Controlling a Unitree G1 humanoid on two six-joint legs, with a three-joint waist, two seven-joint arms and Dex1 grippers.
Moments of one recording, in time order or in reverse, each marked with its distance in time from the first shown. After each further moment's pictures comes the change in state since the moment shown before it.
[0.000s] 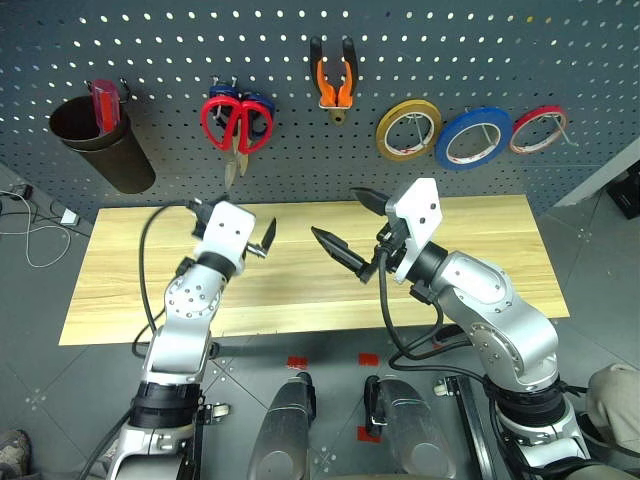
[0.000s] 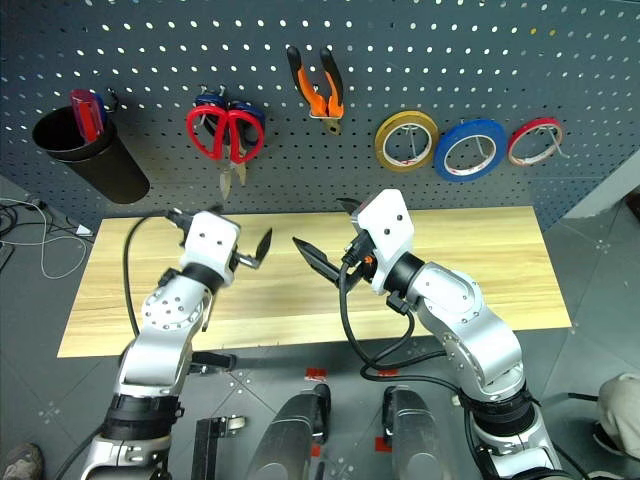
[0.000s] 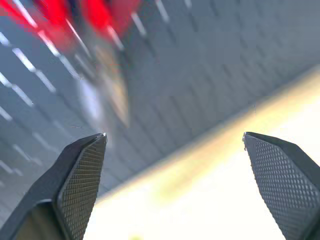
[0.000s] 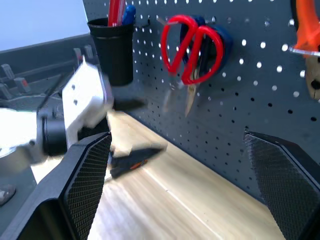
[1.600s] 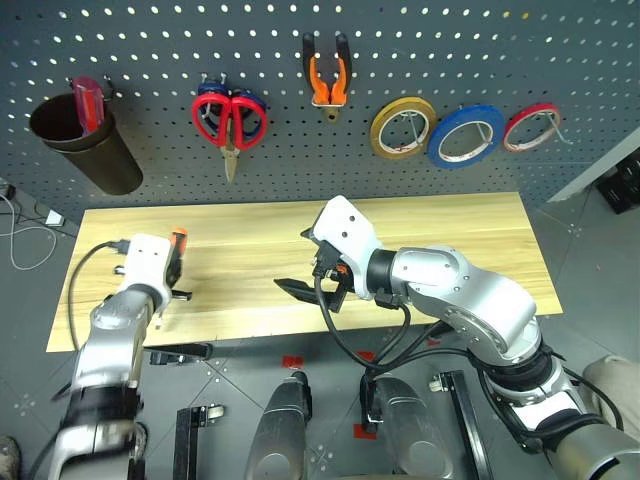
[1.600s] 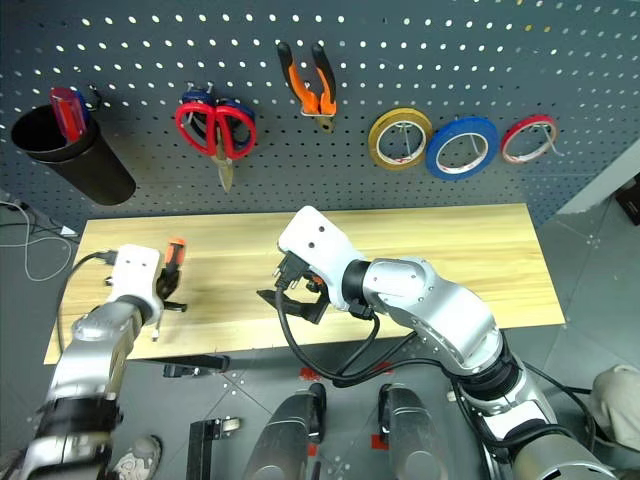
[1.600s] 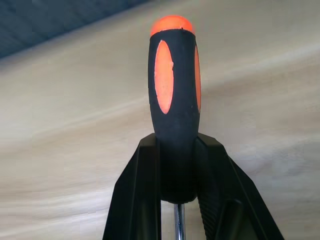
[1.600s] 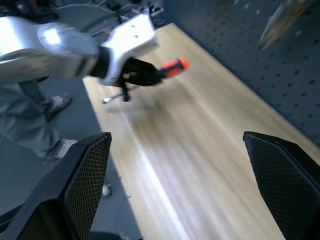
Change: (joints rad) left arm 0.104 0.181 0.230 0.218 -0.109 0.037 0.049; right arm -0.235 -0.053 0.172 0.015 0.064 0.348 0.027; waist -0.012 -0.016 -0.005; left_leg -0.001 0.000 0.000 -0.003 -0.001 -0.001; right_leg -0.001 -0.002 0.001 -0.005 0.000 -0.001
